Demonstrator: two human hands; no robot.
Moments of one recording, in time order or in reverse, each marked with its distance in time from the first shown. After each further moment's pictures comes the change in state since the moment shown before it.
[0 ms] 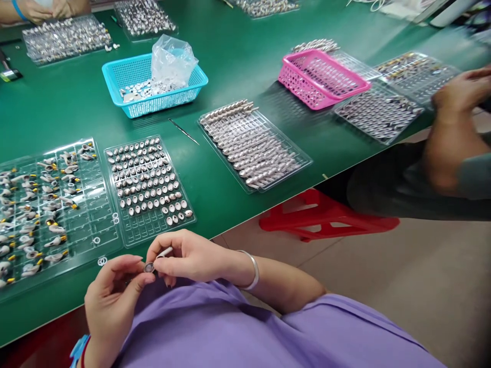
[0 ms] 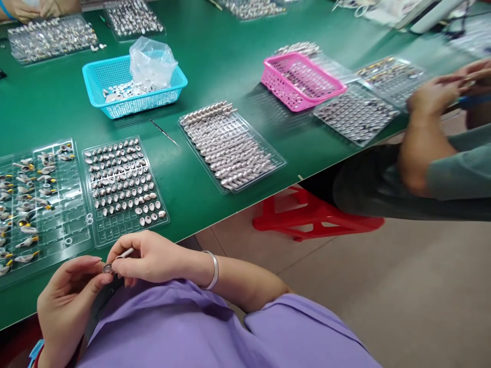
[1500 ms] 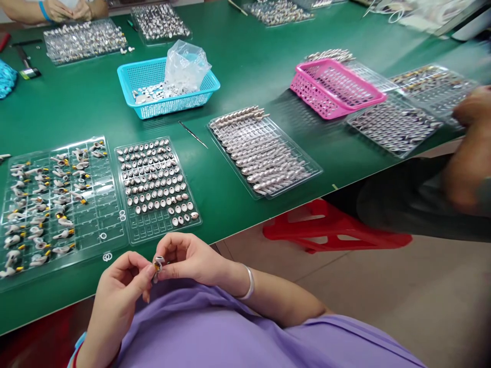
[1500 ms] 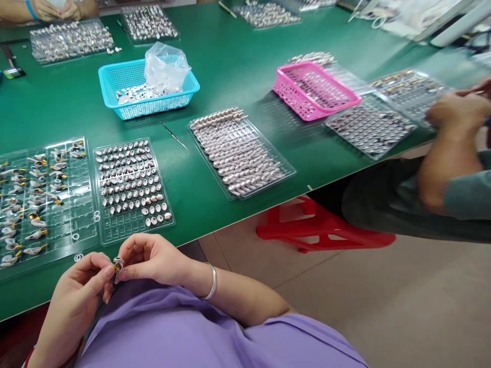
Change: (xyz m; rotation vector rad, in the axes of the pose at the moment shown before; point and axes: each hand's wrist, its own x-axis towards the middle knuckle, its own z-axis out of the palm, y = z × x) left_hand 0.006 0.016 0.003 -0.430 -0.181 -0.531; right_hand 0.010 0.039 0.006 0.487 0.018 -0.128
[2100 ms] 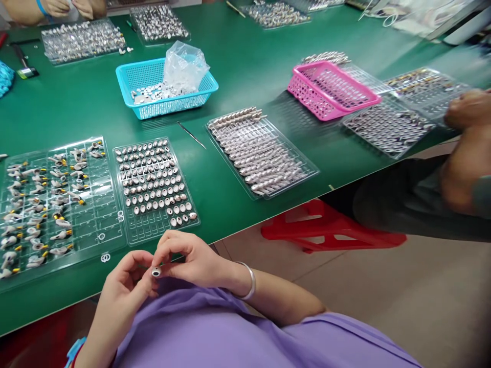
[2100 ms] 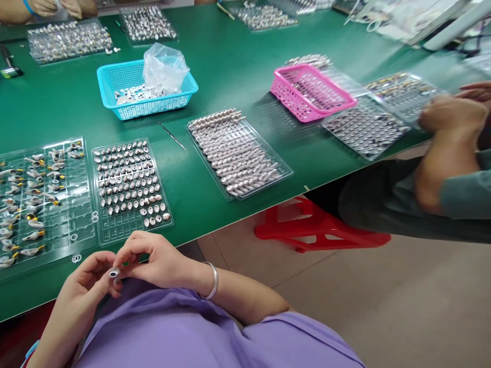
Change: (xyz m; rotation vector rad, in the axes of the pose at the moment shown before) left_hand 0.000 -0.003 -0.003 0.187 -0.066 -0.004; right_hand -0.005 -0.012 -0.002 -0.729 0.013 -0.344
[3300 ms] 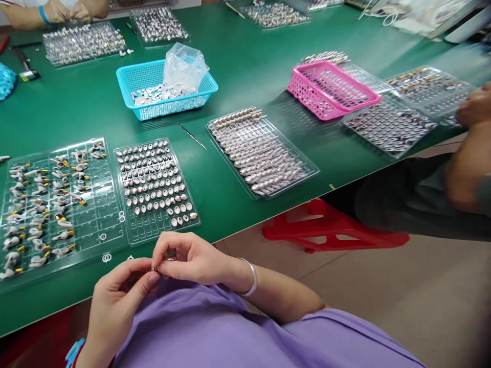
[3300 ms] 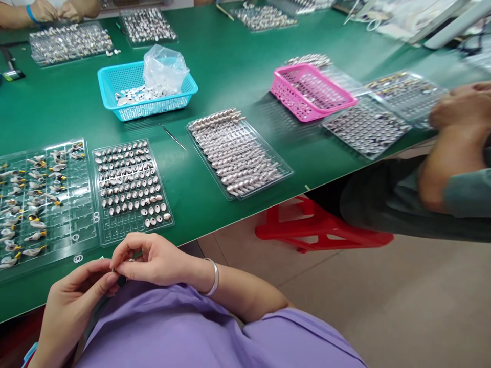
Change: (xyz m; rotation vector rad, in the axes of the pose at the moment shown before) left_hand -0.006 0.007 0.001 0.177 0.119 0.186; right_hand 0.005 -0.013 -0.001 0.305 -0.105 0.151
